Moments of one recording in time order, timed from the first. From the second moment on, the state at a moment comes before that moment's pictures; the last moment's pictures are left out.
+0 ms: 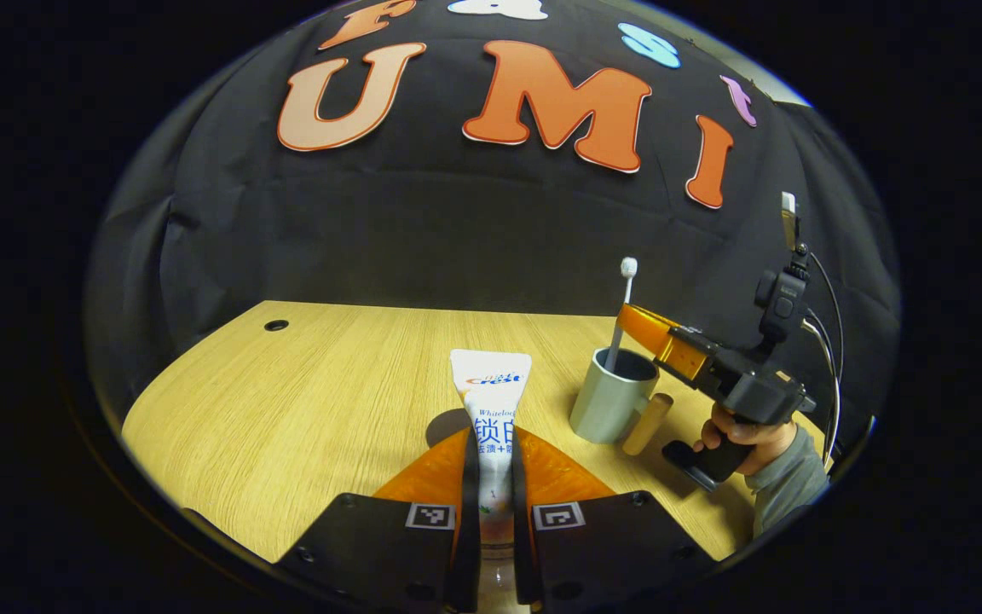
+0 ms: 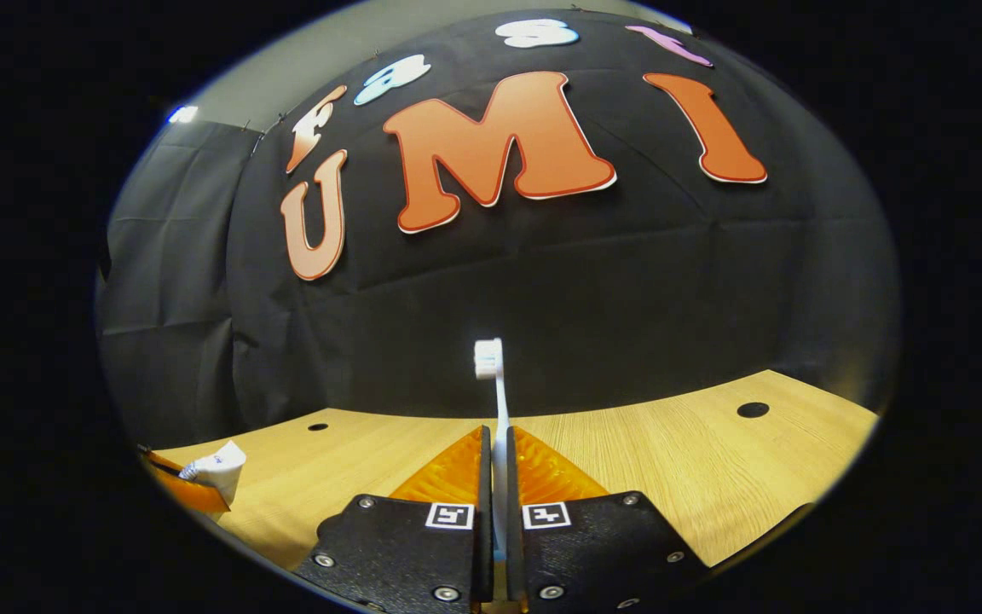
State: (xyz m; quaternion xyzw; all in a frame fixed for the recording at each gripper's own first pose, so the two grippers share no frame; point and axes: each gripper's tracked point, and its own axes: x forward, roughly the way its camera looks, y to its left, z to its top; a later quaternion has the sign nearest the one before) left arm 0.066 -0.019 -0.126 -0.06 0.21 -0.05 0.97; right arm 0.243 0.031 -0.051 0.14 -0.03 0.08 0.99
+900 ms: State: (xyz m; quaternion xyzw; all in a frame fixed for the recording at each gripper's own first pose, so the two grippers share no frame) left arm 0.144 -0.119 -0.039 -0.11 0.04 -0.14 0.98; right arm 0.135 0.006 -0.059 0.08 0.02 0.12 0.99
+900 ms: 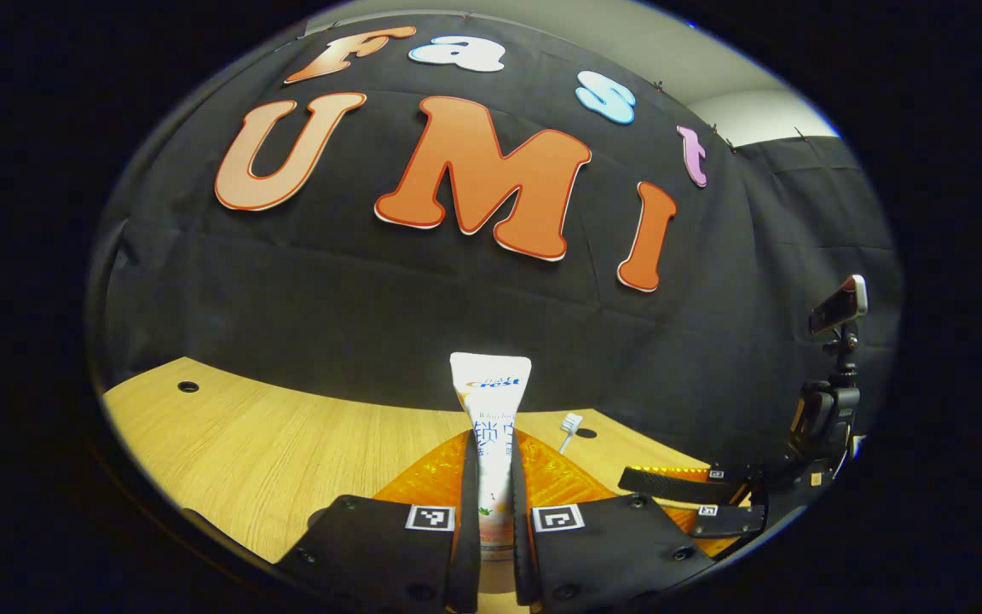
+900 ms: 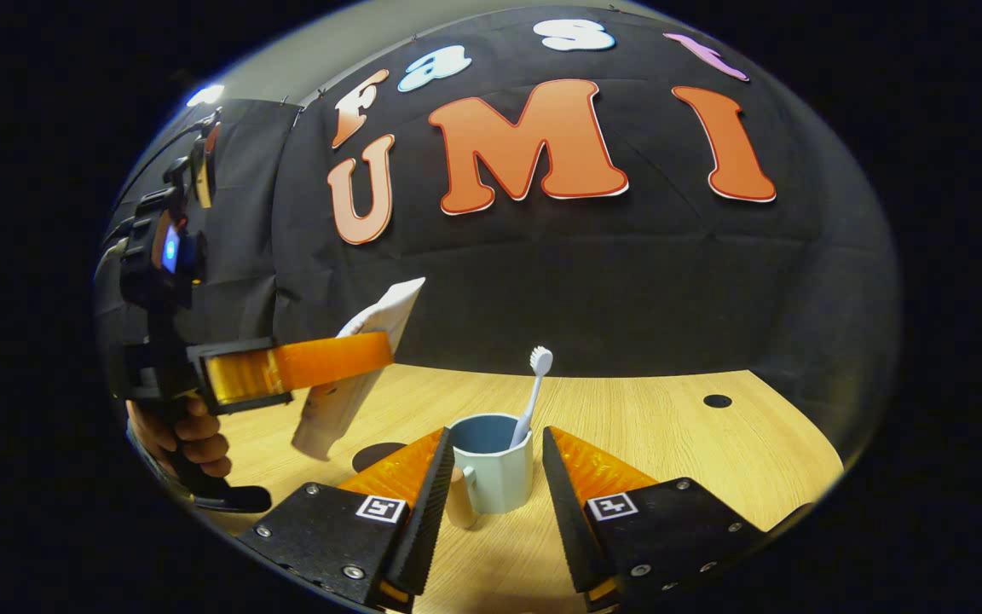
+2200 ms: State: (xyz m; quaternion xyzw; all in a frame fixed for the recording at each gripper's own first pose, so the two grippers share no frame) left arm 0.226 -0.185 -0.069 -0.15 0.01 -0.21 0.97; right arm 0.093 -0.029 -0.078 0.06 0.05 0.10 0.99
